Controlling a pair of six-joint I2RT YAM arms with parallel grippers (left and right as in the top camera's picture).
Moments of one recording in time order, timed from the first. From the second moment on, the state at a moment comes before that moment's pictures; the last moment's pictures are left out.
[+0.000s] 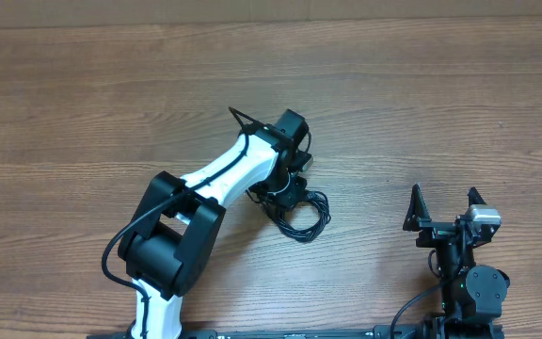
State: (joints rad) left arm -0.60 2.04 1.39 -0.91 0.22 -0.12; right arm -0.06 0.01 0.02 -0.03 -0.03 0.10
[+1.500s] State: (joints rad) left arm -0.54 1.94 1.59 -1.02 -0.09 -0.69; right arm -0.06 0.10 0.13 -0.34 -0.46 0.66
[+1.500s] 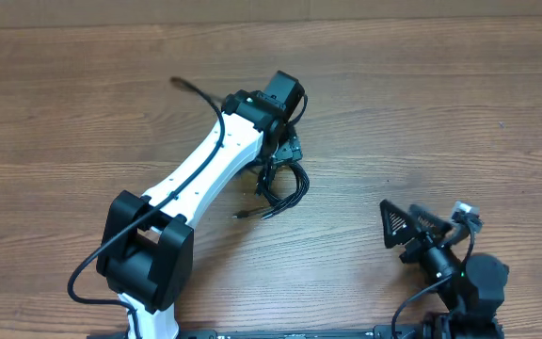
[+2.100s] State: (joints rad) left arm -0.53 2.18 1.60 -0.84 0.01 0.37; right arm -0.06 0.42 0.26 -0.46 -0.65 0.59
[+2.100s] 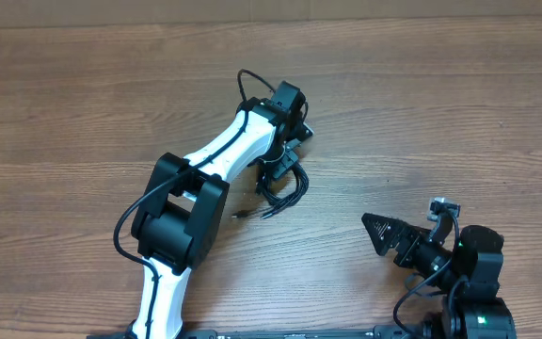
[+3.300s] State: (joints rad) left arm -0.42 2.10 1.81 -1.41 0.13 -0.84; right arm 0.48 1.11 0.48 0.00 -0.43 0.54
